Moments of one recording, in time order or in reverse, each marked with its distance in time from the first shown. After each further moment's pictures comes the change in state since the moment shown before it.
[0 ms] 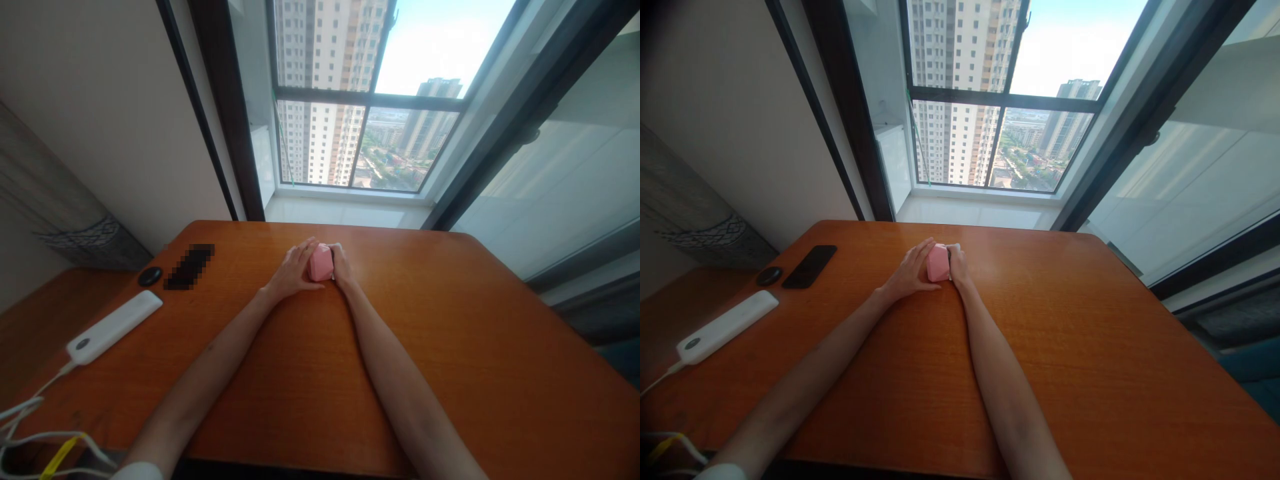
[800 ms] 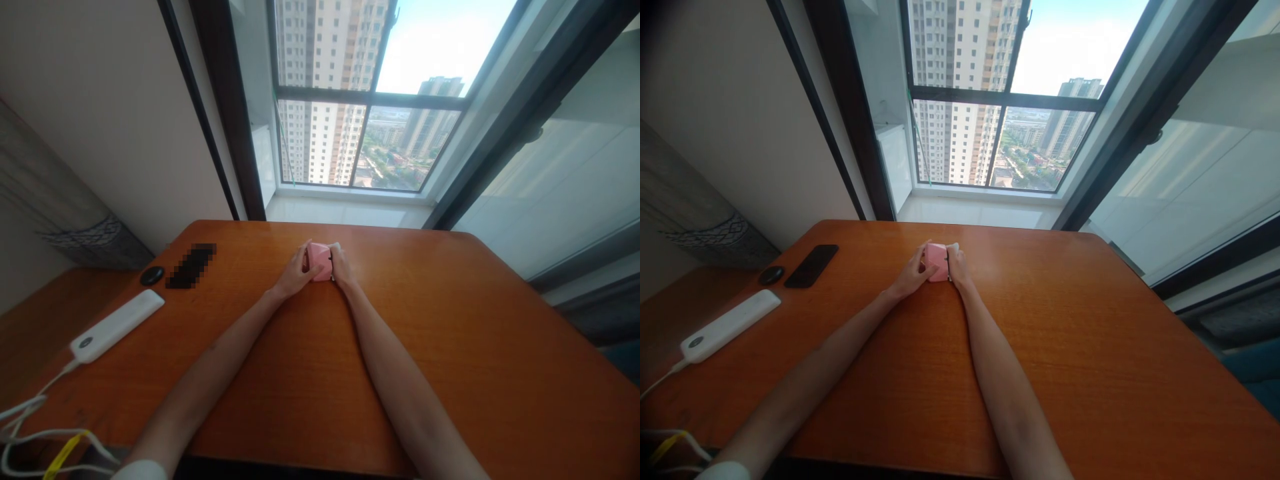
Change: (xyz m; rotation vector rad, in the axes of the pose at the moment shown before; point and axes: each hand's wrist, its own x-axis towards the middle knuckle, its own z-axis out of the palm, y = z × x) left_hand 0.001 0.000 0.019 -0.351 0.159 -0.251; right_hand -0.005 -0.005 0.002 -0.197 -0.104 0.005
